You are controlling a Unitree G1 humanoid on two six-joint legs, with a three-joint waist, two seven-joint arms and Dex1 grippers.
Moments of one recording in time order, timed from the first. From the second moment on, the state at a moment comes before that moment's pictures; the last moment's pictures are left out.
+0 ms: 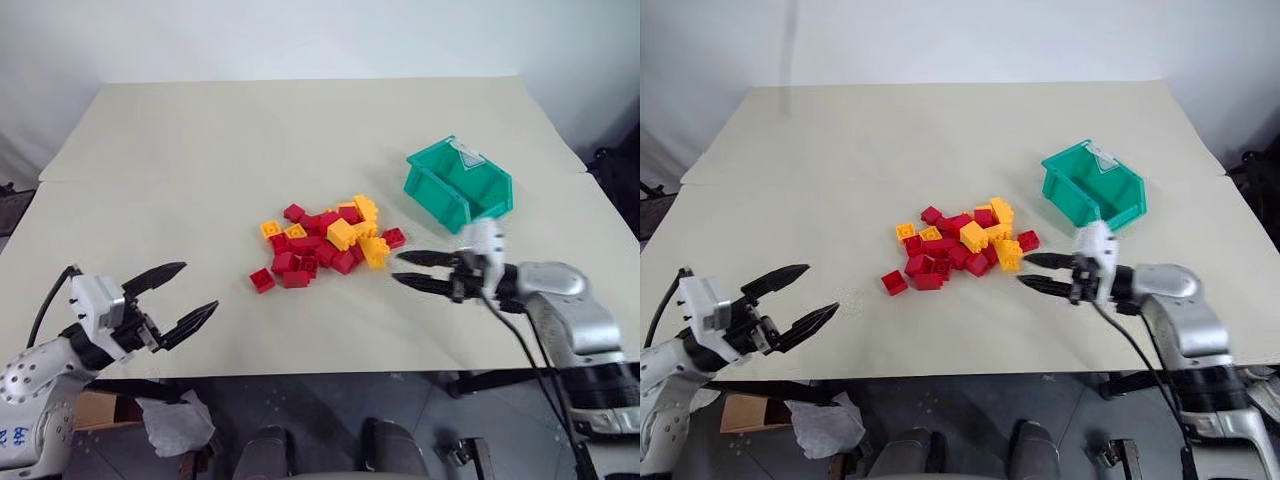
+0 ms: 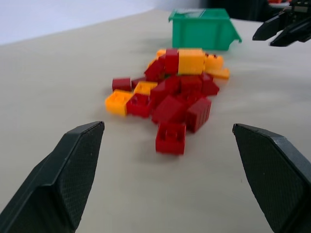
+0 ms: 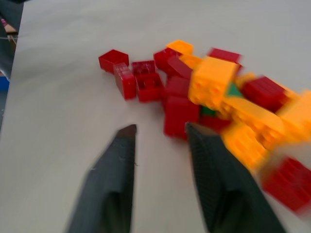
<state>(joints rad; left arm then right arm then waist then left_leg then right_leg) 0.20 0.63 0.42 -0.25 -0.60 0.07 -0.88 -0.47 -0.61 0.09 0.01 0.42 0.29 1.12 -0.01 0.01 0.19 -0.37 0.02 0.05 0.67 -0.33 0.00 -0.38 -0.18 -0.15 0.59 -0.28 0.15</state>
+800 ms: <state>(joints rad) 0.17 0.53 0.37 -0.27 -0.54 0.02 -0.79 -1.06 -0.24 0.22 0.93 0.01 -0.05 0.75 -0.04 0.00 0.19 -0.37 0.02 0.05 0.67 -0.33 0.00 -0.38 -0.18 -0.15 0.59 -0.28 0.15</state>
